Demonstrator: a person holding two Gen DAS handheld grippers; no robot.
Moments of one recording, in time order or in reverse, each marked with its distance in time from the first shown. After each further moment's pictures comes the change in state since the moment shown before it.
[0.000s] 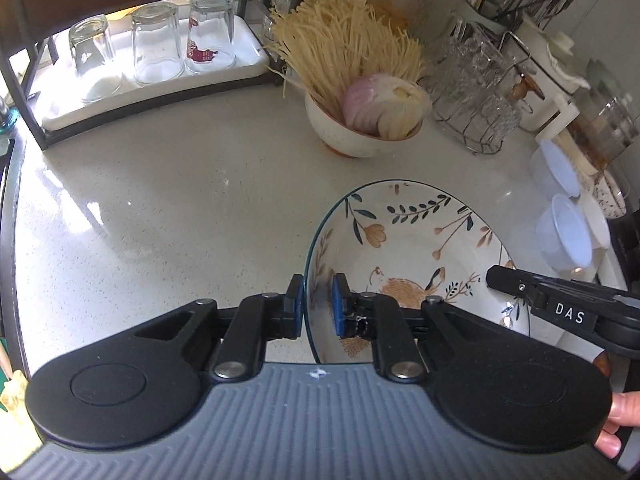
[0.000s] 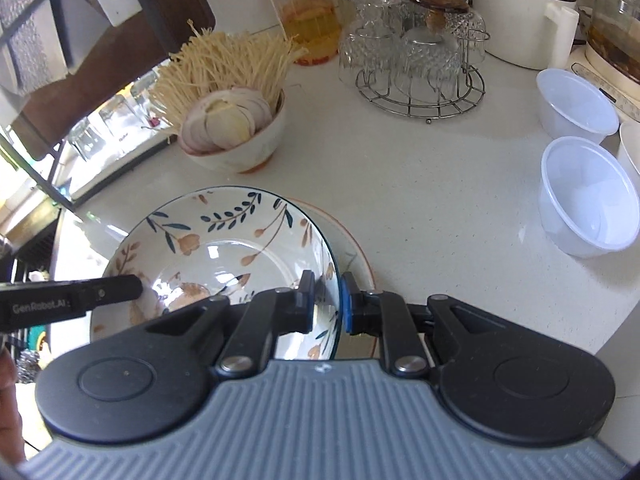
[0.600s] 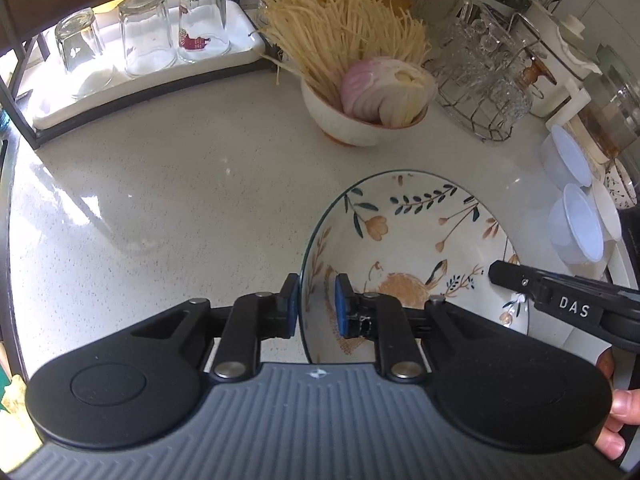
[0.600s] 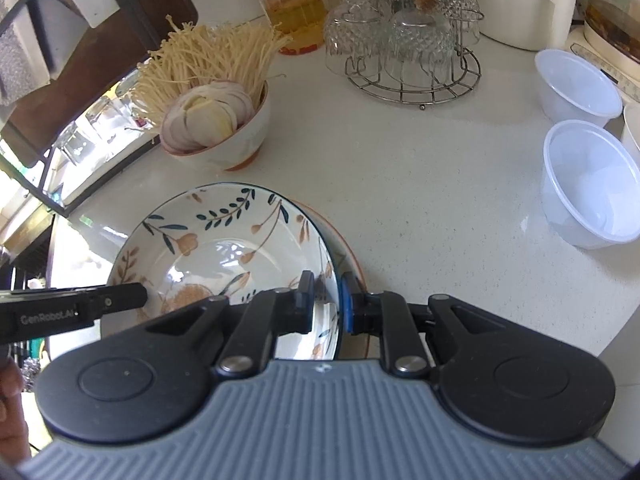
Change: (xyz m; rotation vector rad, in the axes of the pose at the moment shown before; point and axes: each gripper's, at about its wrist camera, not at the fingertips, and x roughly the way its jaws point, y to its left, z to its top) left arm 0.011 -0.007 0.010 0.006 0.053 0.024; right arm 0.010 -0.009 0.006 0.056 0.044 0.006
